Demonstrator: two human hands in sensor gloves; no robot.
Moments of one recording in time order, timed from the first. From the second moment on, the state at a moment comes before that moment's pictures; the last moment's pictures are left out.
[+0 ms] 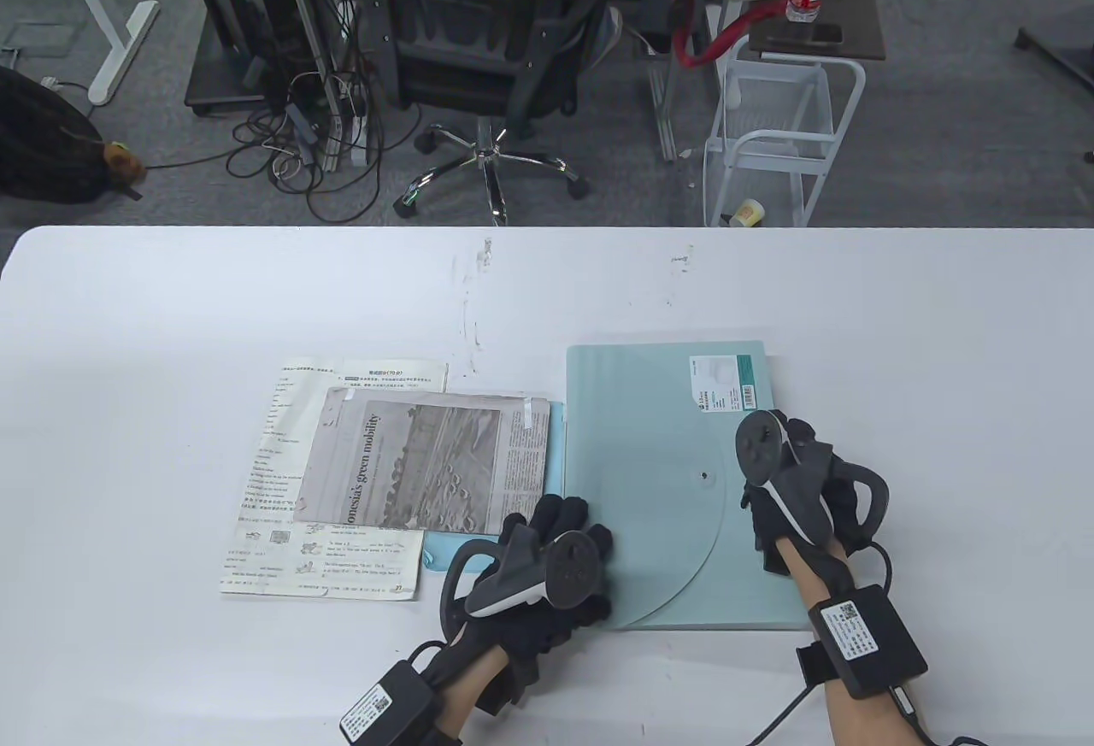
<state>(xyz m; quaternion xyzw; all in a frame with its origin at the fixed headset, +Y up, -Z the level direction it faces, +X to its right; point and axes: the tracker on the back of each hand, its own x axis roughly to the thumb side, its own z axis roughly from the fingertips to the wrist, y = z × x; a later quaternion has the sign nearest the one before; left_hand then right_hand) -0.054 -0.758 -0.247 -0.18 -0.23 0.05 0.96 0.200 -0.679 -0.318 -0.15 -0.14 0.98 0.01</state>
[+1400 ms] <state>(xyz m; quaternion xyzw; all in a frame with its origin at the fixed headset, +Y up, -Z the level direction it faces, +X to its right) -0.056 -0.759 -0.249 -0.19 -0.25 0.09 0.95 0.154 -0.688 -0.278 -0.03 -0.03 0.99 0.14</state>
